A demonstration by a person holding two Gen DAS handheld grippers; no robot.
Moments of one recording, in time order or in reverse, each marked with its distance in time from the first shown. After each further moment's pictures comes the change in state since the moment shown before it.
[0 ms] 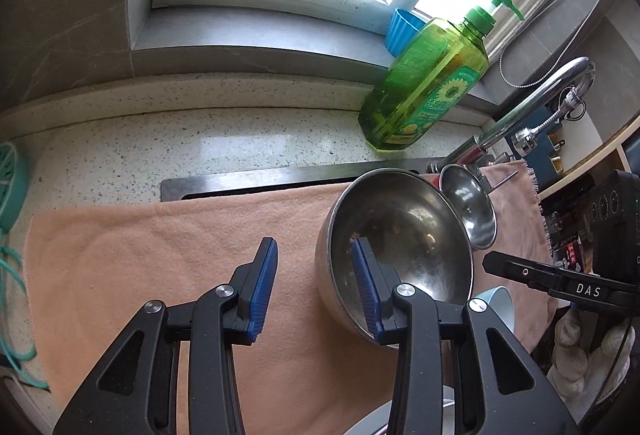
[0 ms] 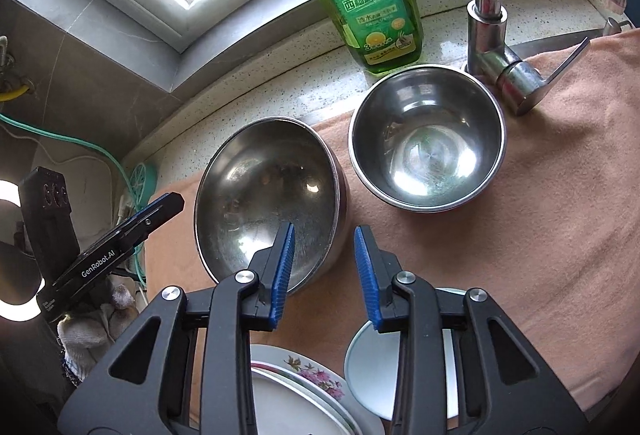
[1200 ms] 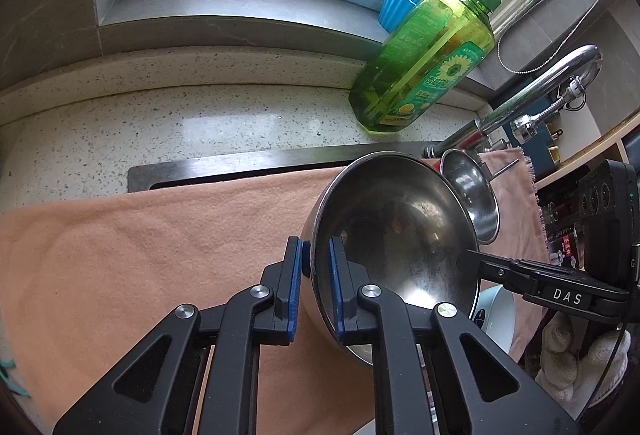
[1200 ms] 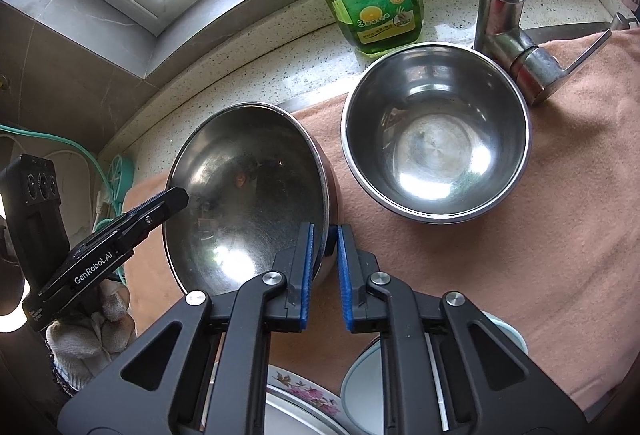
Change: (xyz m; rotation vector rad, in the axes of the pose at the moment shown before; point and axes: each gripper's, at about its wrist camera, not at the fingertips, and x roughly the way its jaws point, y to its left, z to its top) left arm 0.028 -0.002 0.001 -0.009 0.063 -0.044; right arm 0.023 0.007 0.004 -0.005 0.056 -0.052
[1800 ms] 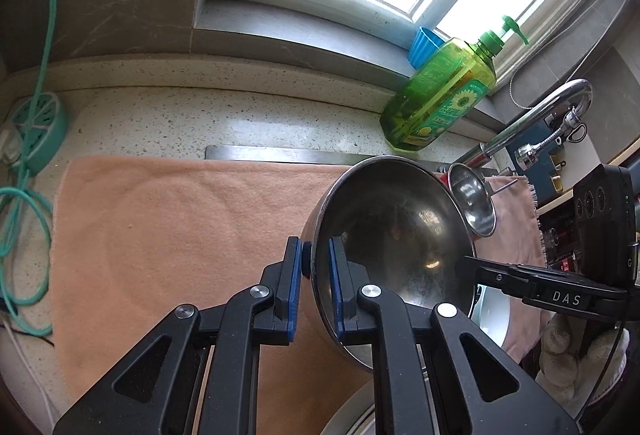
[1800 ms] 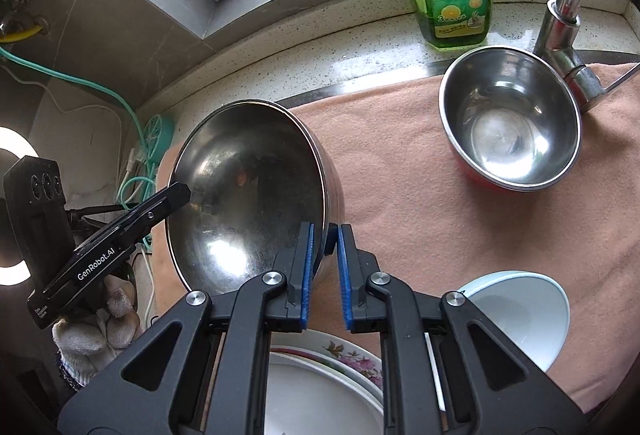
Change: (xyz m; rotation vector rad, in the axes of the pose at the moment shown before) left arm -0.070 0.024 -0.047 -0.112 -0.118 0.068; right arm -0.006 0.059 -0.026 -0.149 0.045 0.082
